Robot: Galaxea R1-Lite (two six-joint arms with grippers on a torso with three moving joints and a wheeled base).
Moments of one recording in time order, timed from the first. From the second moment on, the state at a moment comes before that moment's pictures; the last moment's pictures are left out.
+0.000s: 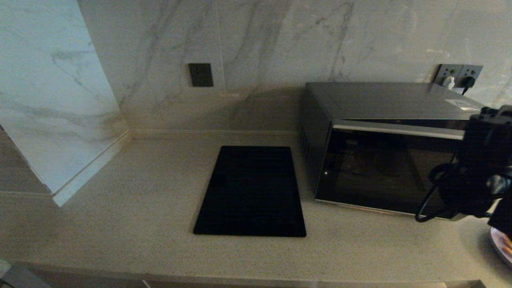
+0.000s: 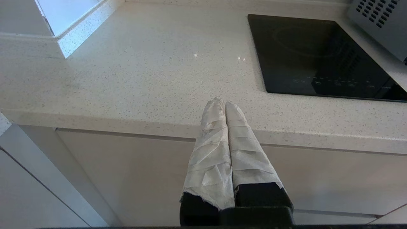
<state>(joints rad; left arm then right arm) 0.00 0.00 0.00 -0.01 0.02 -0.07 0.26 1.60 -0.73 -0.80 -1.35 0.04</state>
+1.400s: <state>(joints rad) 0.00 0.00 0.00 -0.01 0.02 -0.07 0.02 1.45 -1.73 0.56 -0.54 0.01</state>
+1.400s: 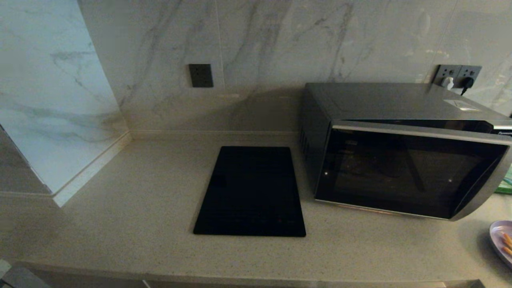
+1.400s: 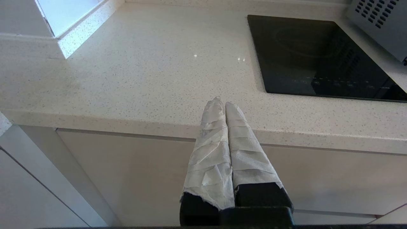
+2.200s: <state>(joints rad) 0.00 0.00 0.00 -0.01 0.02 -0.07 -0.18 1.67 -1.91 0.77 -0.32 0.23</state>
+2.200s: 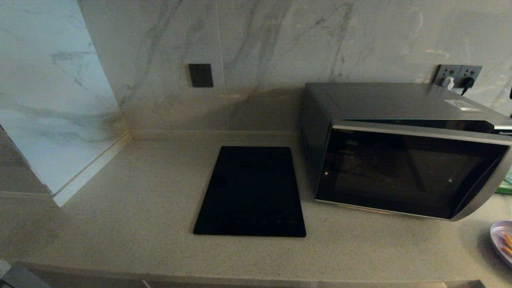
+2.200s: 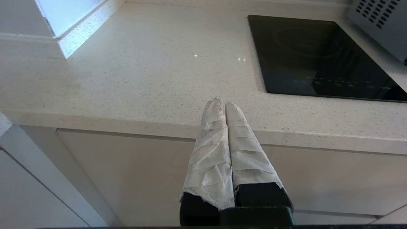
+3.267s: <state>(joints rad) 0.00 0.00 0.00 -0.01 0.02 -0.07 -0.26 1.88 -1.97 0.74 -0.26 0.27</state>
